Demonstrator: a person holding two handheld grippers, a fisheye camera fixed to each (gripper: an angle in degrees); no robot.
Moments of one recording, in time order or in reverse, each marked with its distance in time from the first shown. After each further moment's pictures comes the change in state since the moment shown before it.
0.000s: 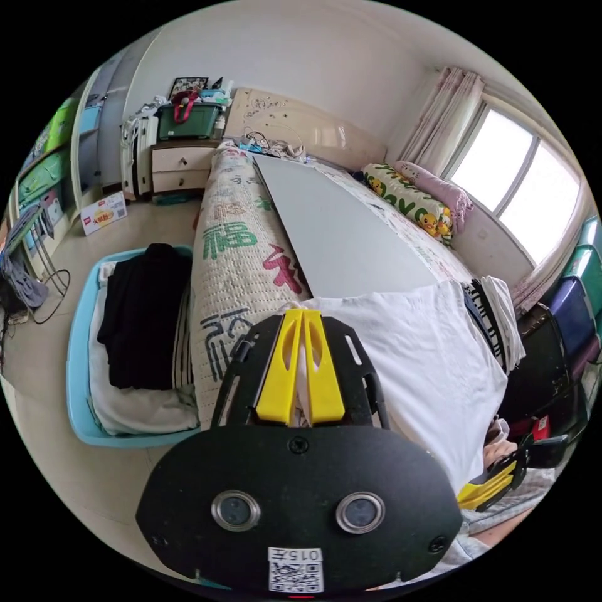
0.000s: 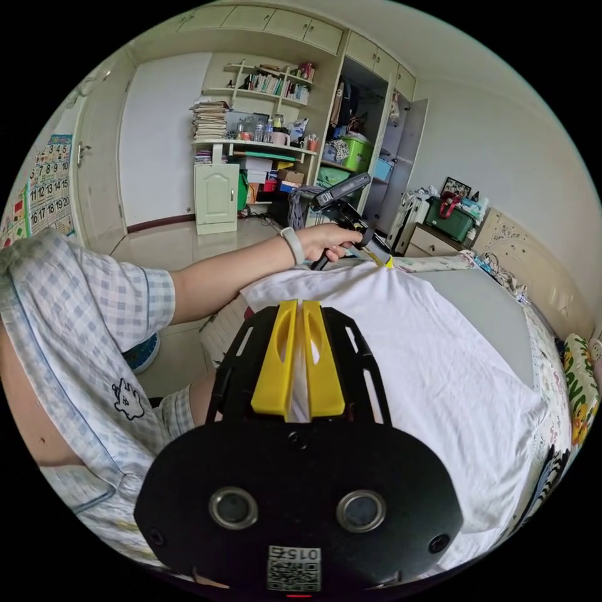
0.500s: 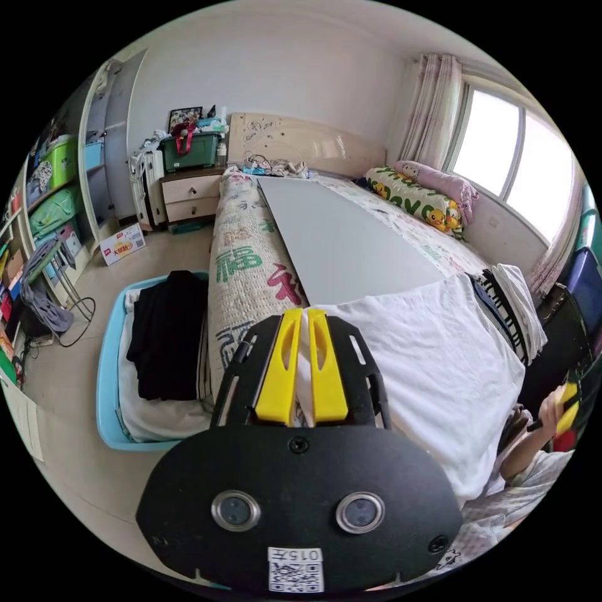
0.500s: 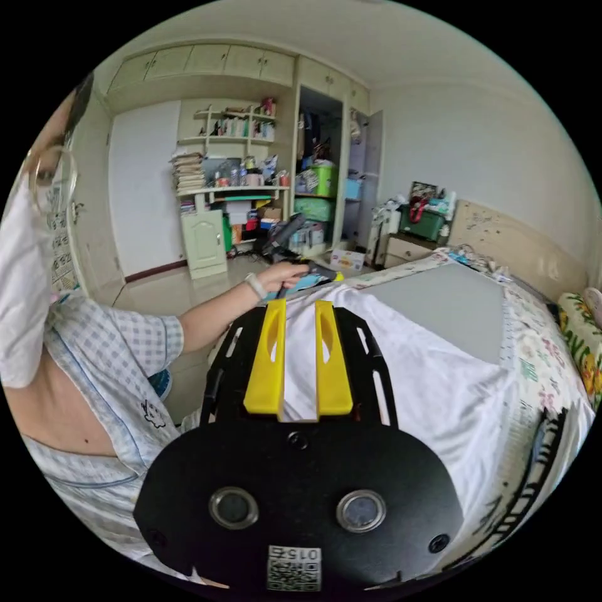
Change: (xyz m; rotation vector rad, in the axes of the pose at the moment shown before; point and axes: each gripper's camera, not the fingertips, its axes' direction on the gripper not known) left arm -0.001 -0.100 -0.106 0.096 -0.117 0.082; right arm 0.057 0.023 -0.117 0.188 0.100 0.200
